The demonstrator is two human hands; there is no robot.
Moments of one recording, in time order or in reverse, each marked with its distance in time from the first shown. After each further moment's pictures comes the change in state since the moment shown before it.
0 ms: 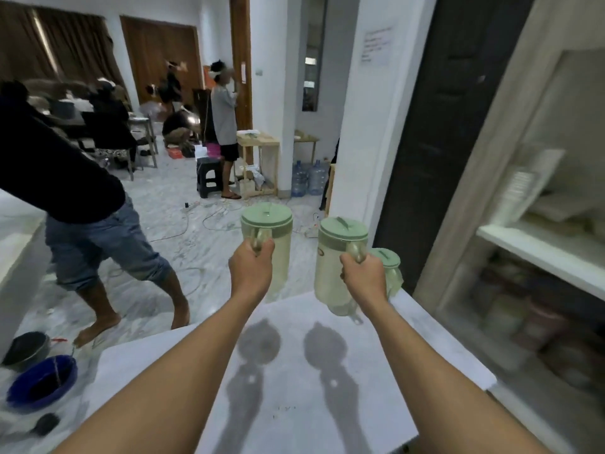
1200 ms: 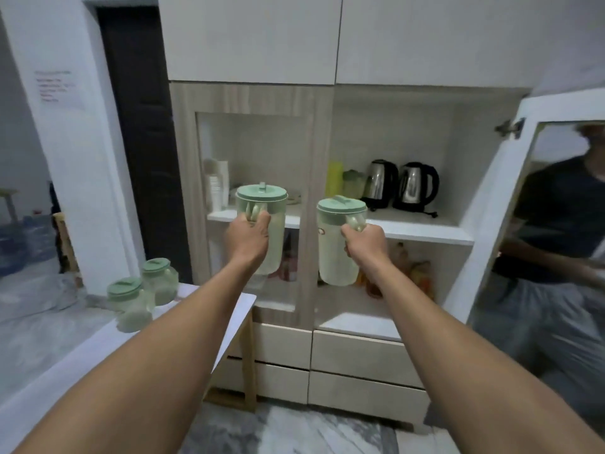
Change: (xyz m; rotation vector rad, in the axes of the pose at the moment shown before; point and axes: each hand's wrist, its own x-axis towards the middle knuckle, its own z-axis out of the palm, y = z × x) left_hand -0.358 0.213 -0.040 -0.331 -0.873 0.376; right_hand -0.424 -0.094 -0.330 -0.121 0.932 0.101
